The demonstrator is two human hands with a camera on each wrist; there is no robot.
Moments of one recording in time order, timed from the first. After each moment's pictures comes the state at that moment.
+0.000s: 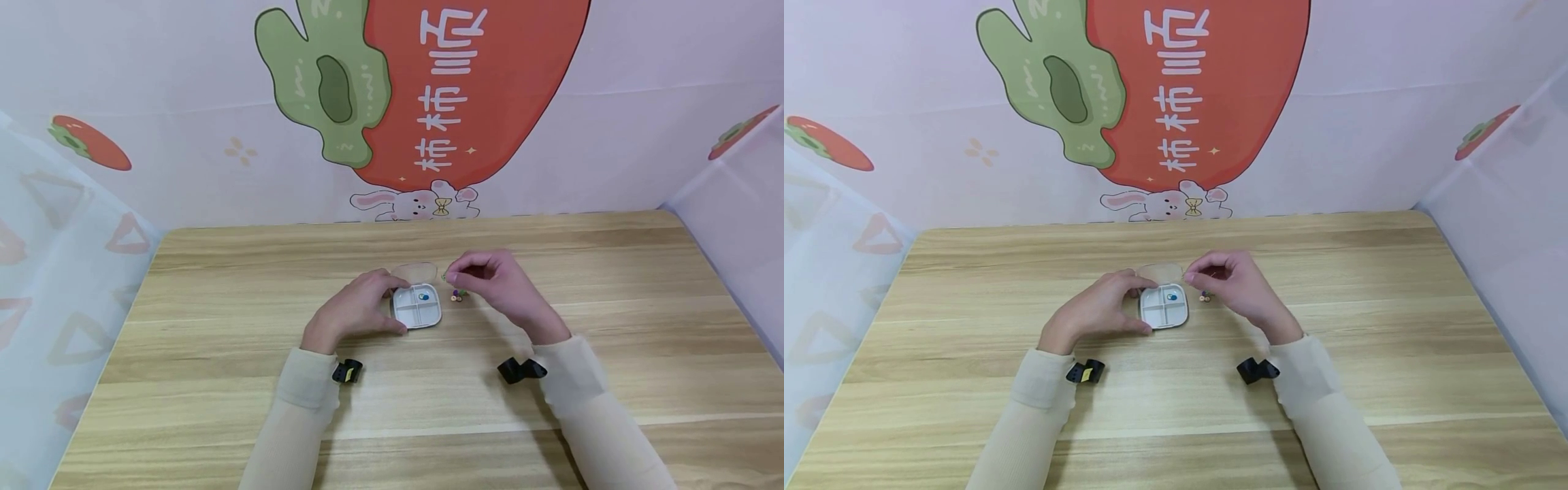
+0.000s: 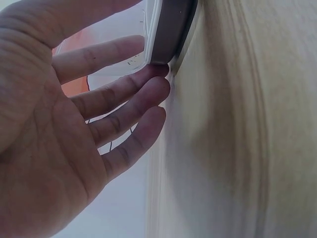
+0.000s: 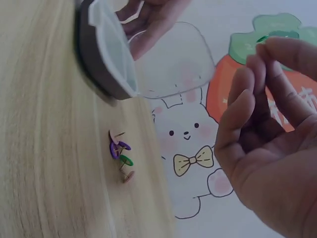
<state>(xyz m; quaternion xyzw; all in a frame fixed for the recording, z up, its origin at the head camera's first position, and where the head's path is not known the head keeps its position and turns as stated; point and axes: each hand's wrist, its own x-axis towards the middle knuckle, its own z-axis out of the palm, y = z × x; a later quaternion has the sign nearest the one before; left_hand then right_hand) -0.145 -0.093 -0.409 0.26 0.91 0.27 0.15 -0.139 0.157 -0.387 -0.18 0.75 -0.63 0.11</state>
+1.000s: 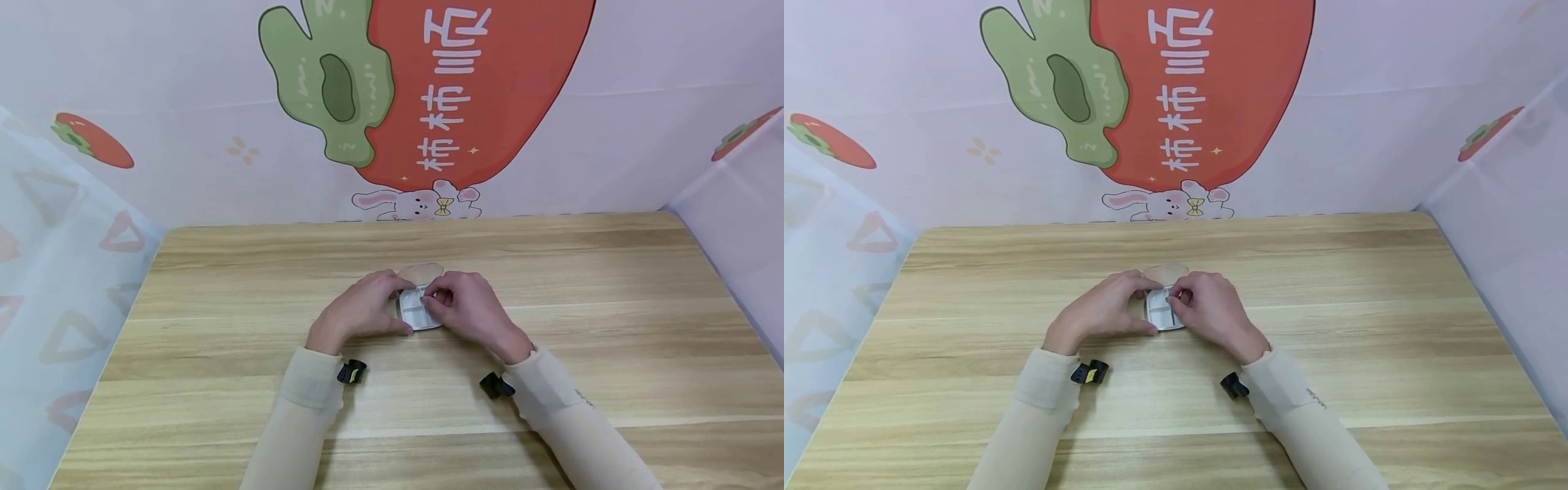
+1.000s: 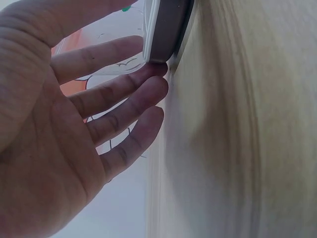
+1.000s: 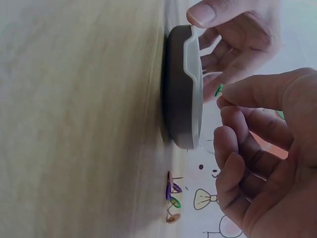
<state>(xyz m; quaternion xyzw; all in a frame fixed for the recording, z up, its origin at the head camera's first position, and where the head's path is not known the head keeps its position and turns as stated) -0.144 -0.090 -0.409 0.28 0.91 0.26 0.14 -0.125 0.114 -0.412 -0.20 0.92 -0.34 0.00</state>
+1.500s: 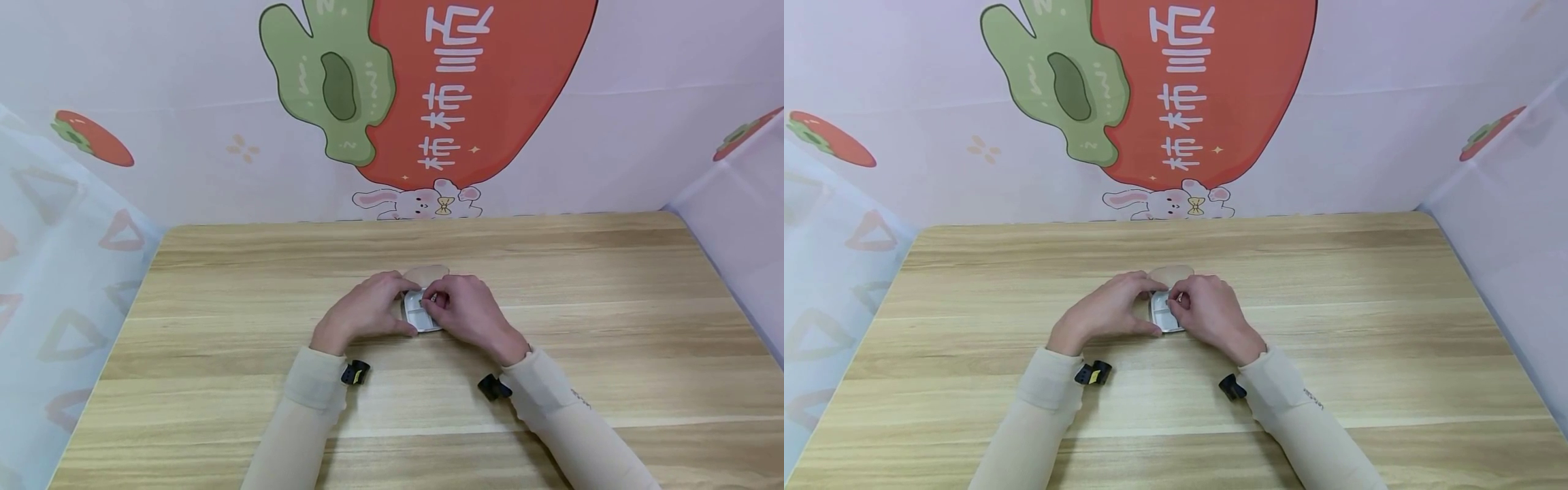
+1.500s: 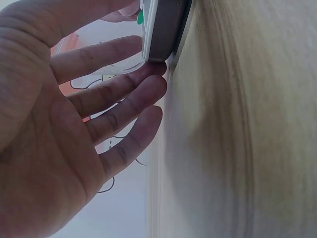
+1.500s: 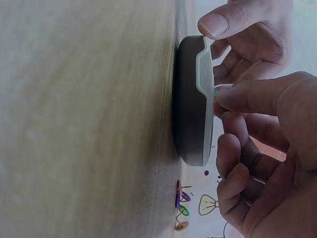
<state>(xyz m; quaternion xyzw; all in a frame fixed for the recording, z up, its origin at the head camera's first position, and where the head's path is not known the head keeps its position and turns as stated) -0.141 -0.084 -0.408 0.29 0.91 0.26 0.15 -0.124 0.110 -0.416 -0.21 0.93 -0.29 -0.01</state>
